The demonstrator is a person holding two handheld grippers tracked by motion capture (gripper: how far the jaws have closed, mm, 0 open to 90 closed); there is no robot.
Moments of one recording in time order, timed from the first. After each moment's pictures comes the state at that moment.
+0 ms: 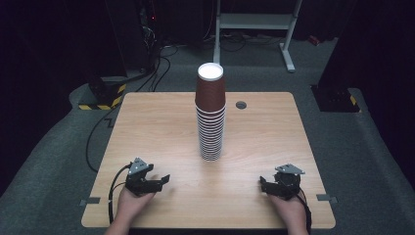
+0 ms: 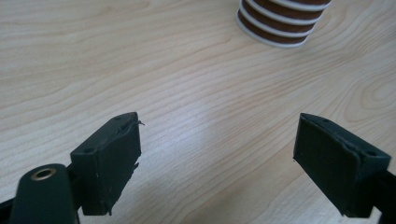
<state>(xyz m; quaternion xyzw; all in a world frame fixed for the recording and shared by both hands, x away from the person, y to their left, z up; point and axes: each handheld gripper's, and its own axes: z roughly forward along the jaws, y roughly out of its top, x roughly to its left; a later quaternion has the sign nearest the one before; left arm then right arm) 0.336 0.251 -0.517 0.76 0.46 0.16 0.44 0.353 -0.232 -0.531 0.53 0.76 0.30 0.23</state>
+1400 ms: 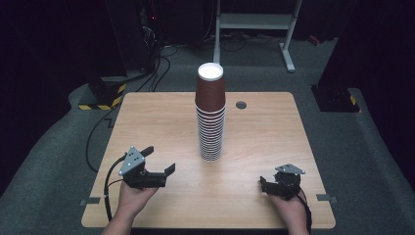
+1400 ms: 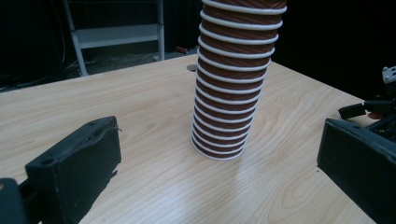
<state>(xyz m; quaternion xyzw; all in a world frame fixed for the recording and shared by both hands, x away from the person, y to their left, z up) 0.316 0.223 -0.429 0.71 0.38 0.24 0.54 0.354 -0.233 -0.531 0.53 0.76 0.30 0.22</state>
